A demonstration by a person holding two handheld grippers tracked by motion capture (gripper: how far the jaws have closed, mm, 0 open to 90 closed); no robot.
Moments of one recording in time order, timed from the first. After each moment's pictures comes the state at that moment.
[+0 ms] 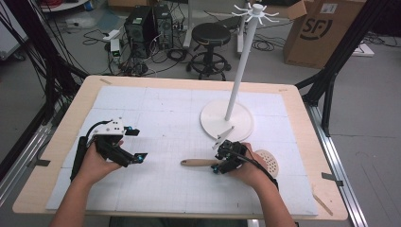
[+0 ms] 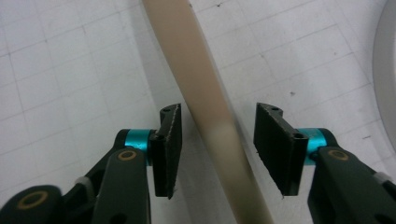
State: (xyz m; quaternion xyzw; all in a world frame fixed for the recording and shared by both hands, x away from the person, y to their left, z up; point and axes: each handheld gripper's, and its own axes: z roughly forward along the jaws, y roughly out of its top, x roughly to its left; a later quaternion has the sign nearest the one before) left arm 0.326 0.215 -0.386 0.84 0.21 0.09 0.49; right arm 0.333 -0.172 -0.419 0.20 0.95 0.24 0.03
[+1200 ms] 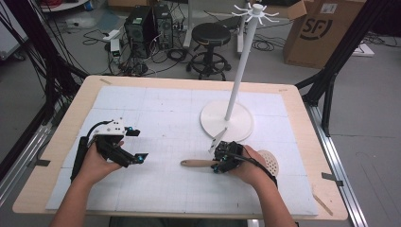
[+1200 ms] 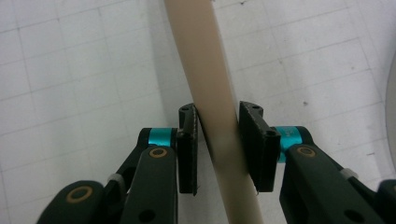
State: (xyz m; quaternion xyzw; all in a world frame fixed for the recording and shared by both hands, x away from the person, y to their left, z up) left arm 0.326 0.214 -0.387 0.84 0.21 0.09 0.49; right arm 0.332 -0.161 -0.414 0.14 0.97 0.21 0.03
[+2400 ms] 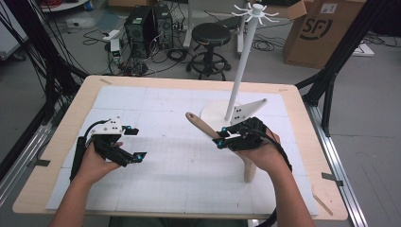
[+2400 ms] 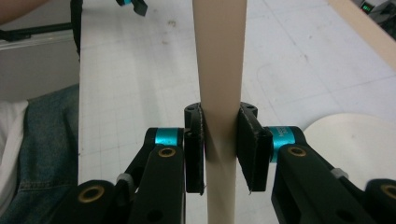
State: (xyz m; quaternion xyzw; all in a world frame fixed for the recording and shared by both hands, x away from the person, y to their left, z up) left arm 0.324 0.218 -0.382 0.83 0.21 0.09 0.50; right arm 0.320 -0.193 -0.293 0.13 0.90 0.41 0.07
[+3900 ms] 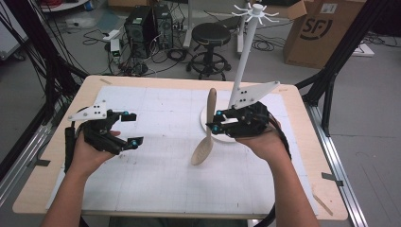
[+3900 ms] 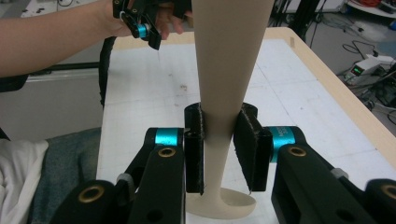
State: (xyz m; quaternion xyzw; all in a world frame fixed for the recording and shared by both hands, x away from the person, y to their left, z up) left arm 0.320 0.219 -0.321 0.77 0.20 0.08 0.60; right arm 0.317 -0.183 -0.240 0.09 0.87 0.49 0.08
